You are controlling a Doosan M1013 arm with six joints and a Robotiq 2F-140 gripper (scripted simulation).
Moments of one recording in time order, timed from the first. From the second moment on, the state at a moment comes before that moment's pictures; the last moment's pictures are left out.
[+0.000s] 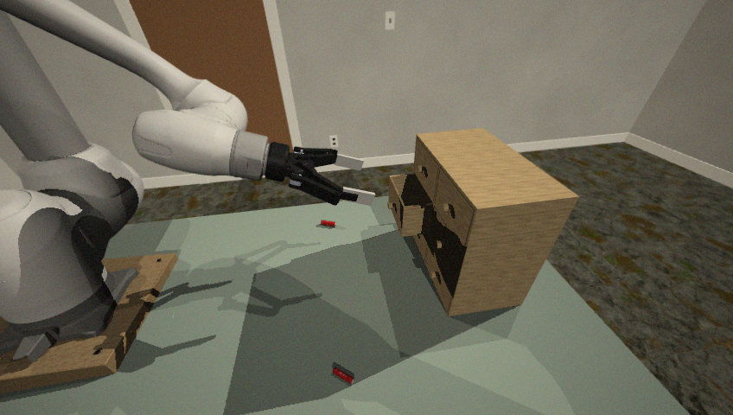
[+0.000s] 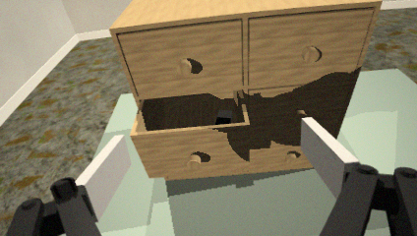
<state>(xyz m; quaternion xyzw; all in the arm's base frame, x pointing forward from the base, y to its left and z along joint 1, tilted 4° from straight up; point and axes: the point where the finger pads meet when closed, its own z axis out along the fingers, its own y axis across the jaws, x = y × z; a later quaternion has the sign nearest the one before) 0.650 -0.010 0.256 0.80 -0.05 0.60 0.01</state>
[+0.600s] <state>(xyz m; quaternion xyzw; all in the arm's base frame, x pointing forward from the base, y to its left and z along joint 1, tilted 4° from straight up) 0.579 -0.004 0.256 0.80 -0.05 0.60 0.01</state>
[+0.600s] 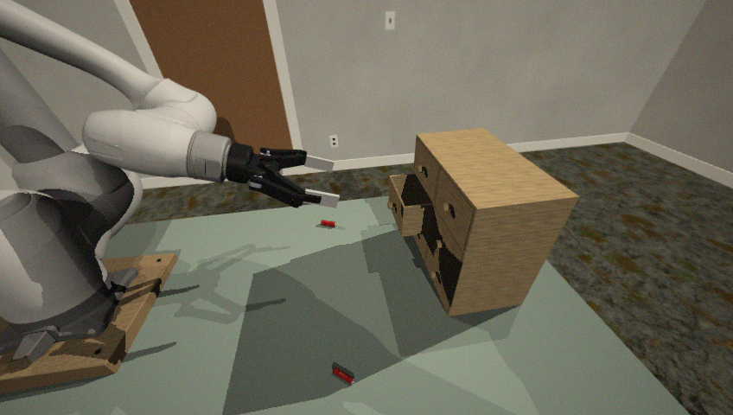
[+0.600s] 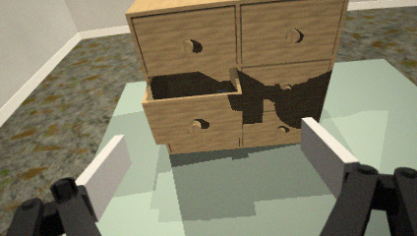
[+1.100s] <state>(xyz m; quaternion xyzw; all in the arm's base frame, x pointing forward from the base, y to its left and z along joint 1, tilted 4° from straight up) 0.571 -0.003 0.257 0.80 -0.05 0.59 0.01</state>
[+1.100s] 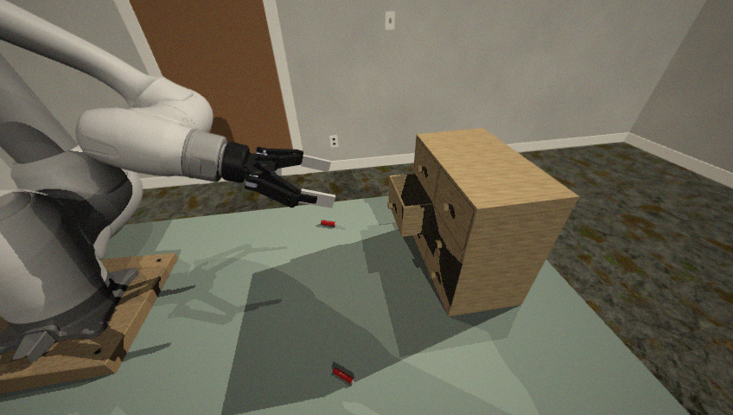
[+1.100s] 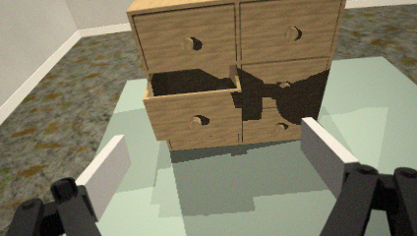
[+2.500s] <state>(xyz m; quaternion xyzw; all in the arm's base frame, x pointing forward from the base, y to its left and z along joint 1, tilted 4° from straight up) 0.568 -0.005 0.295 1.00 -0.04 0.03 -0.02</state>
